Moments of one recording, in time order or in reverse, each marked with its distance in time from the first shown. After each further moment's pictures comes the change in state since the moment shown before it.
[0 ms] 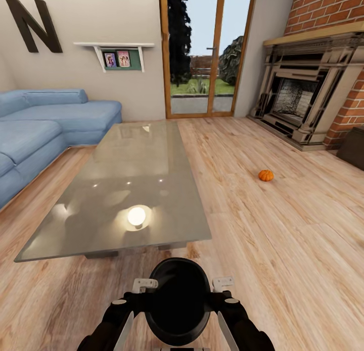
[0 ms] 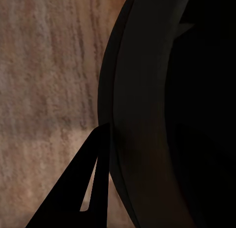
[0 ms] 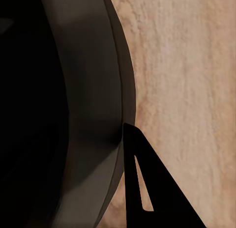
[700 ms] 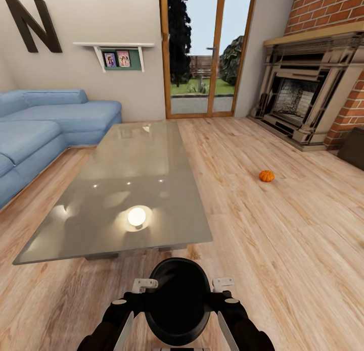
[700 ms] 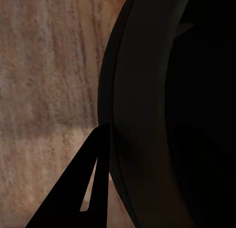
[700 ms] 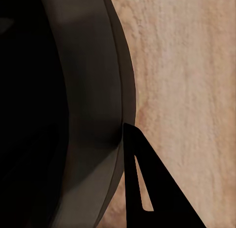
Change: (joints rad) left arm 0.000 0.000 0.000 0.000 0.000 0.000 0.000; right arm 0.000 0.000 0.000 -0.001 0.001 0.000 0.000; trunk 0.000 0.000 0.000
